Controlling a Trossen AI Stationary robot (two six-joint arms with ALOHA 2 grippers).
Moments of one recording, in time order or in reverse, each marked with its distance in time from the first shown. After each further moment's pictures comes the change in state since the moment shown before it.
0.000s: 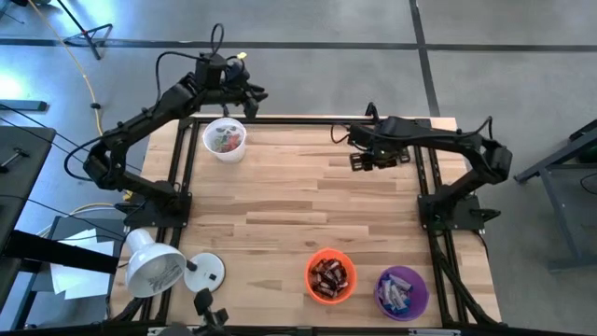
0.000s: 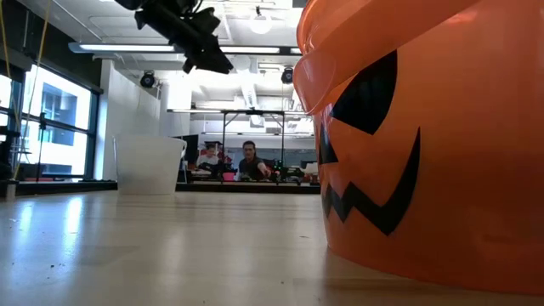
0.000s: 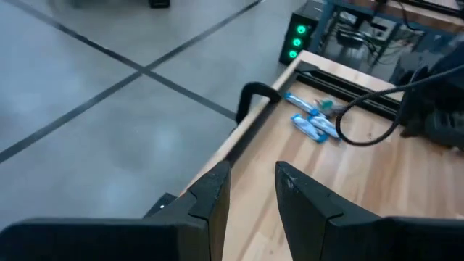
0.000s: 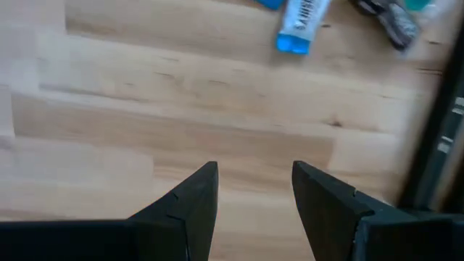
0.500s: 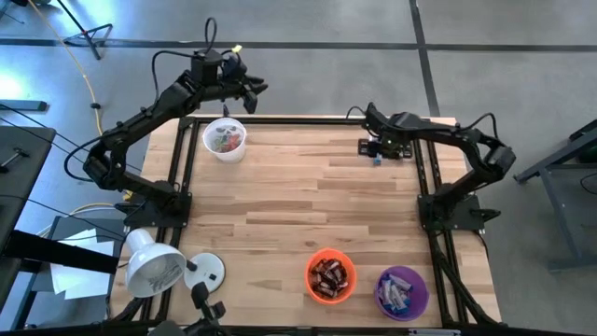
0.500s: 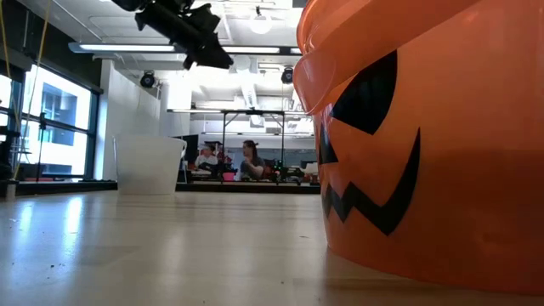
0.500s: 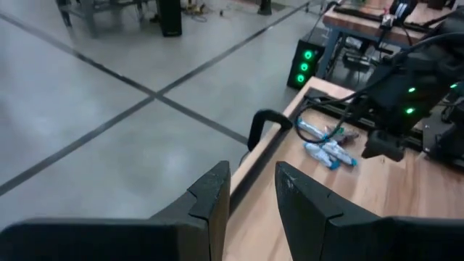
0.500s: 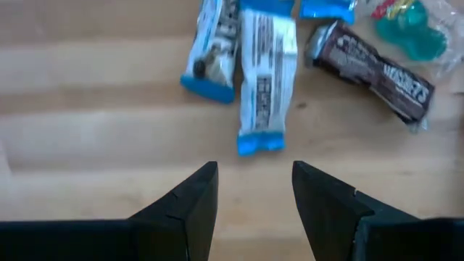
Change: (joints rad) left arm 0.037 0.000 0.000 0.093 0.002 0.000; right arm -0.295 0.000 -0.251 0.378 -0.039 -0.124
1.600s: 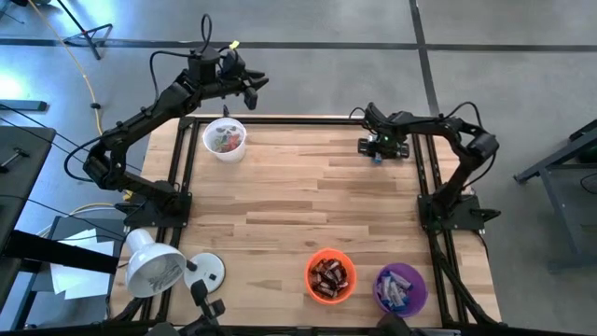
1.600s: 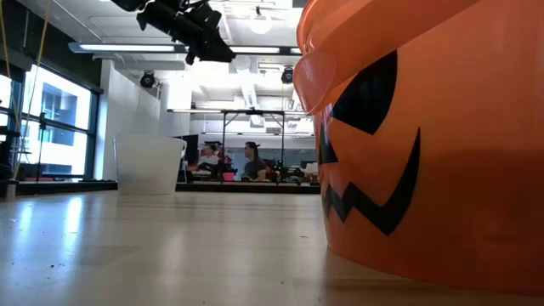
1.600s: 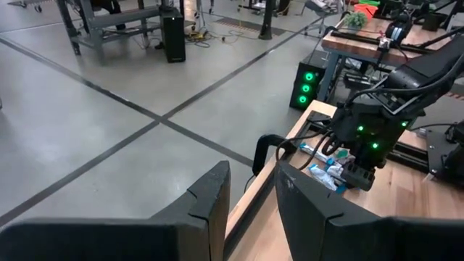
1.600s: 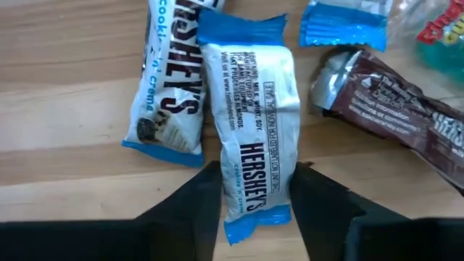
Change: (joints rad) left arm 0.005 0.000 0.000 0.095 0.000 0.000; right arm -0.142 0.191 -0.050 0.196 -0.068 -0.055
